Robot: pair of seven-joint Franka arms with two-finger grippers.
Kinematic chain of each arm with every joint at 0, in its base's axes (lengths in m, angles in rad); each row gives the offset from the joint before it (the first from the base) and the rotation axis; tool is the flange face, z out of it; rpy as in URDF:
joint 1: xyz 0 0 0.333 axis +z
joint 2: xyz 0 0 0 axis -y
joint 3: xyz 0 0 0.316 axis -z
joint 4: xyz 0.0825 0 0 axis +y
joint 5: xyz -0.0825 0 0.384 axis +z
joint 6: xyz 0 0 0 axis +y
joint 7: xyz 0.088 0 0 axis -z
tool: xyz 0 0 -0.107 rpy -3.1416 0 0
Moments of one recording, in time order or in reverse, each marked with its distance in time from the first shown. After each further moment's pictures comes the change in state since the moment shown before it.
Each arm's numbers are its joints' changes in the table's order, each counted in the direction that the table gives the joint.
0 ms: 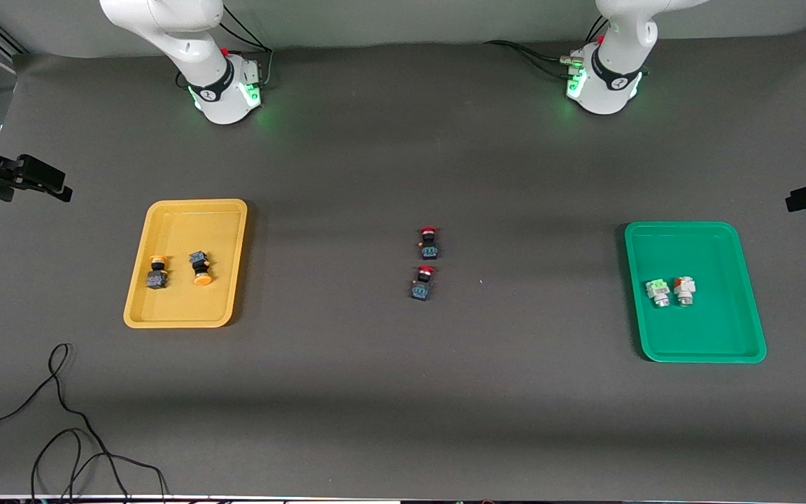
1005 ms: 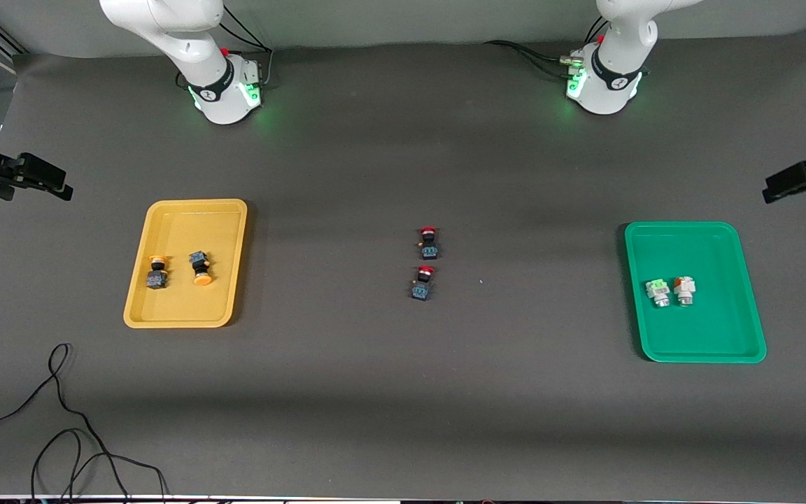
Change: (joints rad) left arm 0.100 0.236 0.115 0.338 -0.046 -0.235 0.001; right arm 0.004 0.003 0.000 0.000 0.000 0.002 0.001
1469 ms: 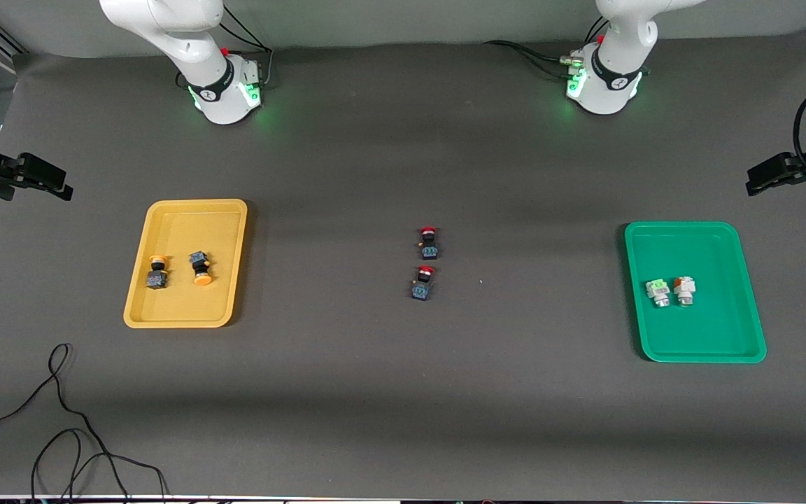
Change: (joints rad) left arm -0.068 0.011 -0.060 0.015 -0.001 0.000 -0.004; right arm 0.000 0.000 0.000 0.000 0.000 0.000 0.000
